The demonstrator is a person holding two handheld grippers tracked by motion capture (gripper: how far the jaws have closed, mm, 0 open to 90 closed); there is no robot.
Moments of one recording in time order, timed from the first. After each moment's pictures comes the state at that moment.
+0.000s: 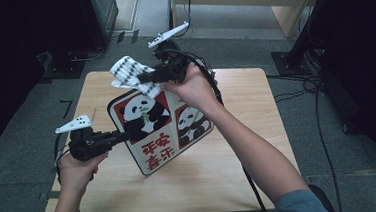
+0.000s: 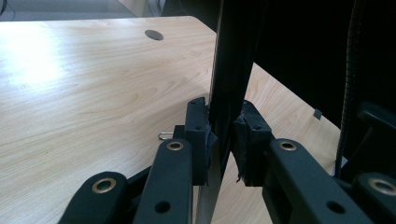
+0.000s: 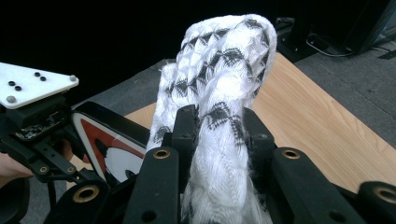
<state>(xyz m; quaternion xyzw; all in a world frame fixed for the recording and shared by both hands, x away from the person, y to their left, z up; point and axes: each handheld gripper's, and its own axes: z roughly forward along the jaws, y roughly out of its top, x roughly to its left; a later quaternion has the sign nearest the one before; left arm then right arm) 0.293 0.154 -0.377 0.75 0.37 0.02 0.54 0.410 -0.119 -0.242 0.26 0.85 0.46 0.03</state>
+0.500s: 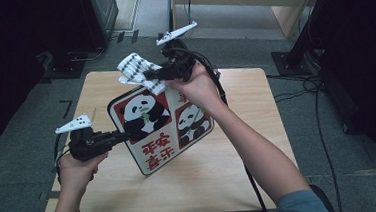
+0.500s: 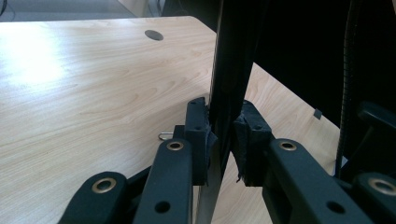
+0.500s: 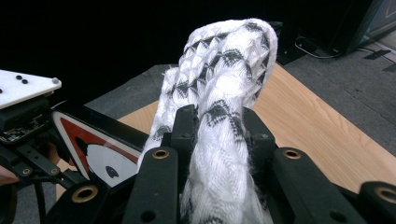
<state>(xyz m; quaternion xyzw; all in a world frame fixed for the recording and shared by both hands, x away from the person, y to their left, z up) 0.293 0.154 -0.377 0.76 0.37 0.02 0.54 0.416 -0.134 -0.246 0.28 0.84 0.47 0.05</state>
